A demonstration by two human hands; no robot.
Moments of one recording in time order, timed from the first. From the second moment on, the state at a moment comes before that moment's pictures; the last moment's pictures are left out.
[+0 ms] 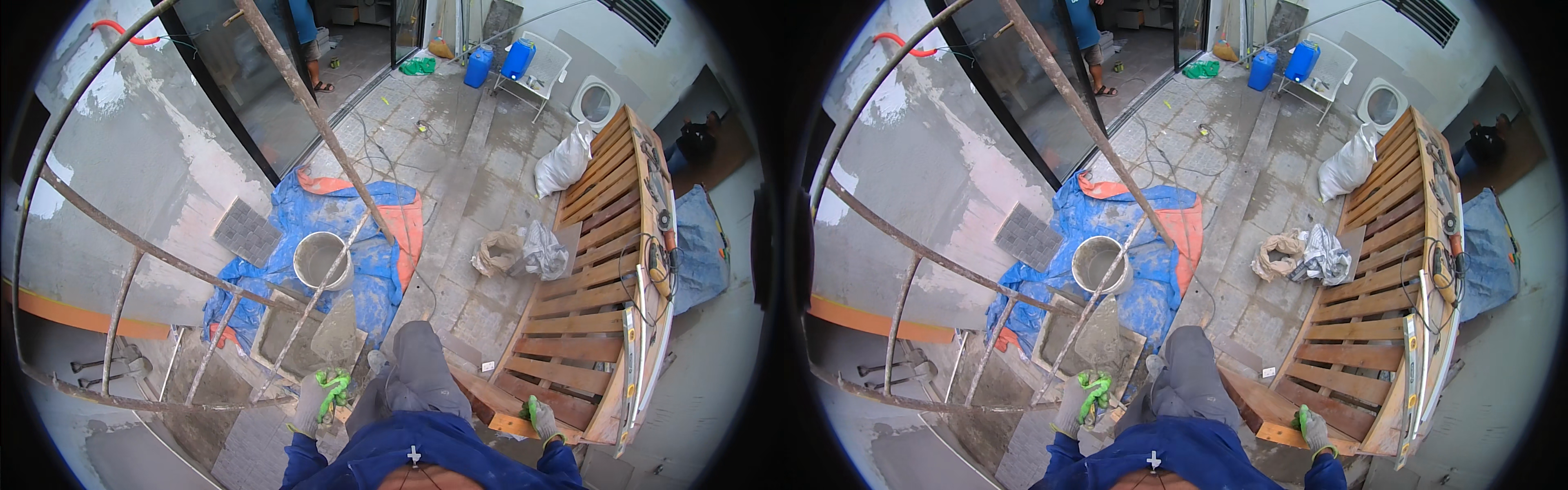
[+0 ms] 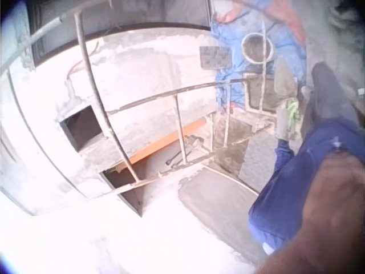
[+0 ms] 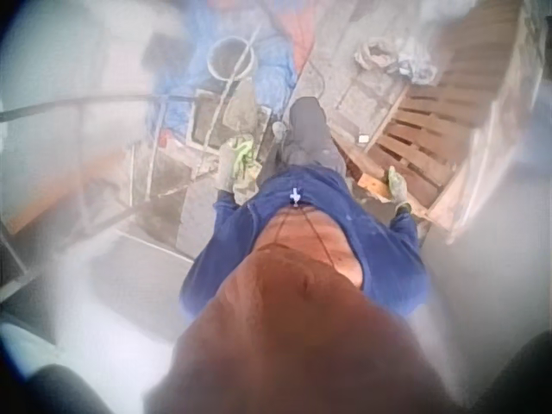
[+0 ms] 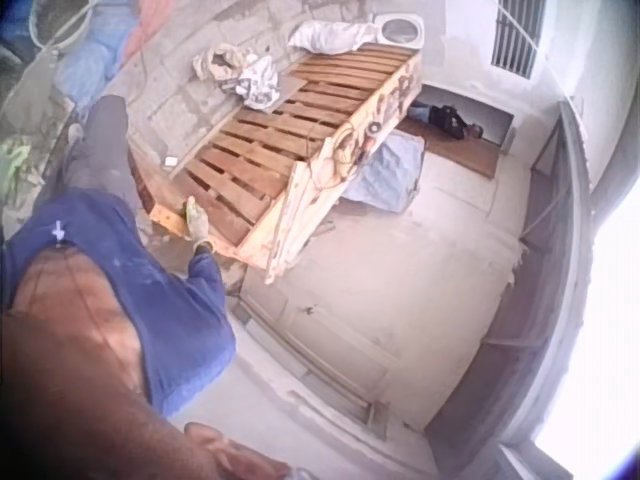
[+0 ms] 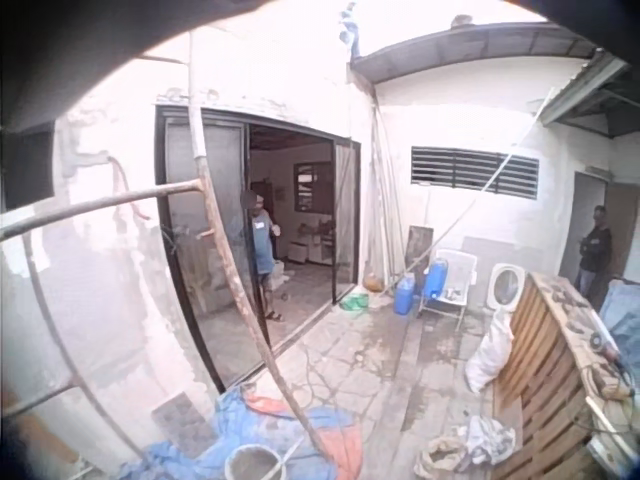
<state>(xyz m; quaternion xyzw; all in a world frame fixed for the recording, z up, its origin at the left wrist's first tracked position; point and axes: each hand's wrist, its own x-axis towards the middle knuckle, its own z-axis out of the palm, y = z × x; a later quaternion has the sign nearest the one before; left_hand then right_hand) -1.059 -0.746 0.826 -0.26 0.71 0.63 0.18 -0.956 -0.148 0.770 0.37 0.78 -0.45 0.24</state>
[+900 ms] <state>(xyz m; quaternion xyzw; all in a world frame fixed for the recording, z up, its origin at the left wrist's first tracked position) -1.336 -0.606 0.834 -0.52 0.19 0.80 -0.21 -1.798 -0.358 0.794 -0.25 0.92 -0.16 0.27</state>
